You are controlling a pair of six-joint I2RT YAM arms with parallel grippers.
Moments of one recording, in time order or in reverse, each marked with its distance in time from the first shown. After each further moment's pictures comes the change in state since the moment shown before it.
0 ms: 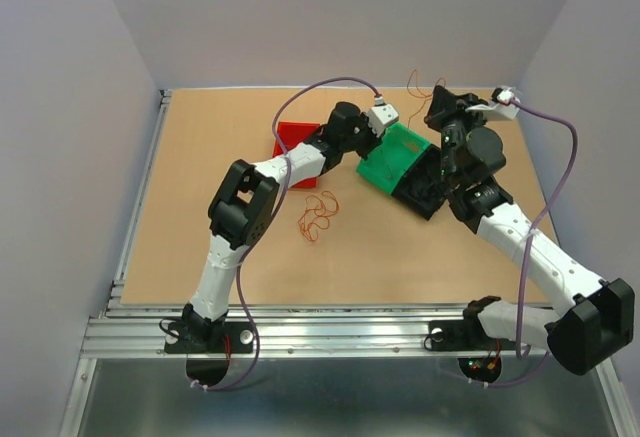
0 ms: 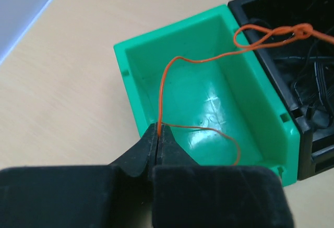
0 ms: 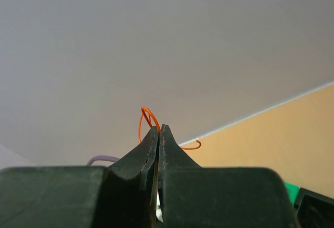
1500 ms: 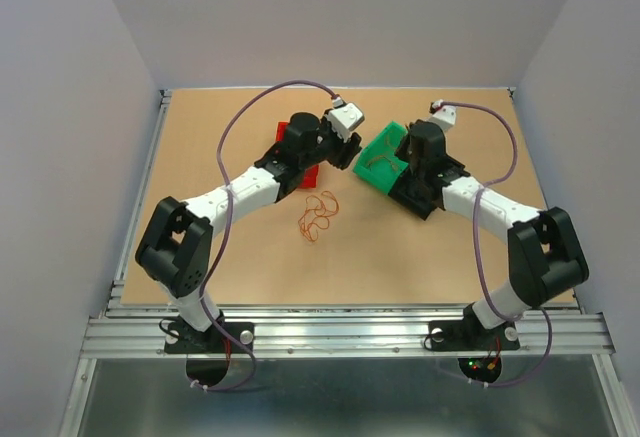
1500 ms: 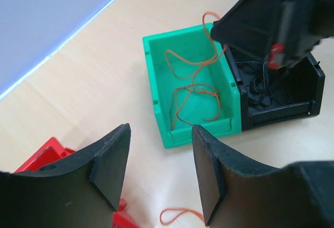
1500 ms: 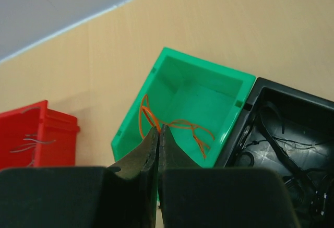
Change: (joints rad) left arm 0.015 -0.525 -0.508 0.108 -0.092 -0.091; right arm -0.063 0.339 -0.047 -0.251 -0.099 0.114
